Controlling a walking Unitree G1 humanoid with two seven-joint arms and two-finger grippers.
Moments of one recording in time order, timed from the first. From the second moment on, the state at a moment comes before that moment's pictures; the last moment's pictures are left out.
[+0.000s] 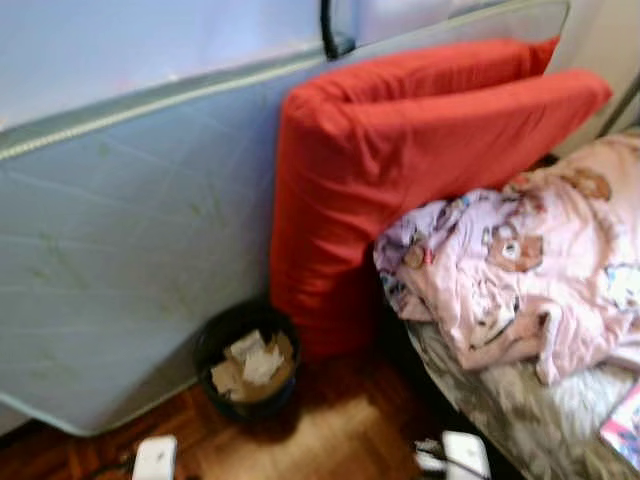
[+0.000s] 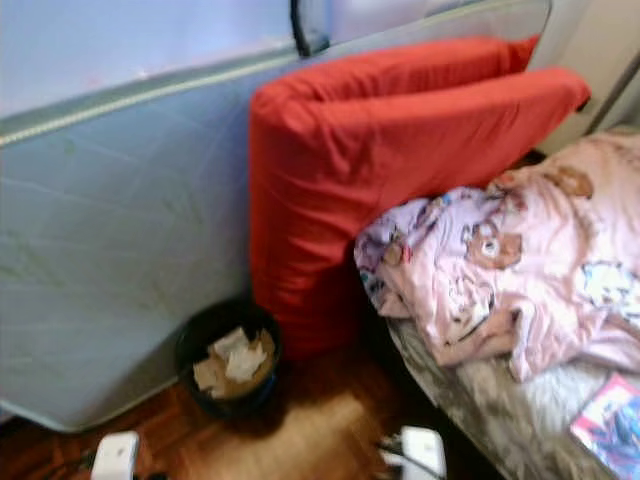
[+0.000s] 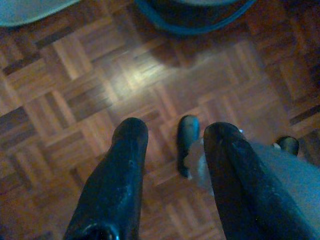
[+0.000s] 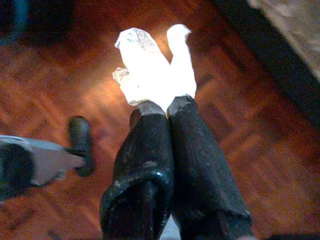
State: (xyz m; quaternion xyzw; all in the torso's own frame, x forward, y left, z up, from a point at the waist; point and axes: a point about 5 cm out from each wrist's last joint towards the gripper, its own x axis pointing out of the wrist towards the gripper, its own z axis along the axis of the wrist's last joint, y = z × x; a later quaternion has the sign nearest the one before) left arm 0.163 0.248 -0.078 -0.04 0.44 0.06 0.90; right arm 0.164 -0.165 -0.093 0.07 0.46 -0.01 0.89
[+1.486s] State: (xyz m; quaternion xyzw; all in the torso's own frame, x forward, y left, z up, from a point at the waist) left arm 0.179 0.199 -0.083 -0.06 0.43 0.04 0.90; right arm 0.166 -0.170 -0.092 0.06 0.46 -0.01 0.89
